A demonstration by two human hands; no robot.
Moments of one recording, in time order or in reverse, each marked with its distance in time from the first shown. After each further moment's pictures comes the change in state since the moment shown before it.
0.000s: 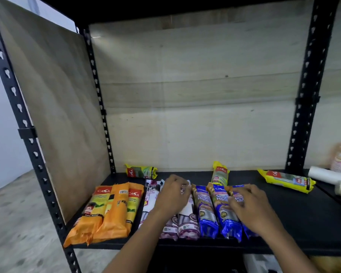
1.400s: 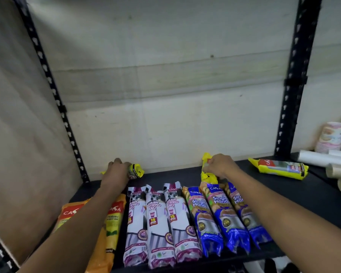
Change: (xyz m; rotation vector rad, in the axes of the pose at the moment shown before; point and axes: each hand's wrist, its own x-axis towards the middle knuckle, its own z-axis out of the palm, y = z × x) left_hand 0.112 -0.158 -0.050 0.556 -0.110 -0.169; right_hand 0.161 -0.038 0.032 -0.039 -0.286 0.275
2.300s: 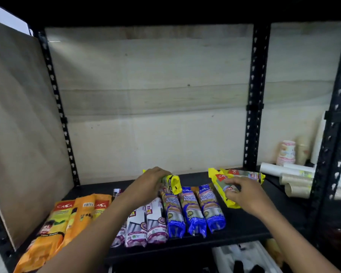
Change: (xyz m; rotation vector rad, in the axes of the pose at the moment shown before) left_hand -0.108 0.154 -0.079 -0.414 -0.011 0.601; right_hand -0.163 0.133 -0.065 0.220 0.298 -0.241
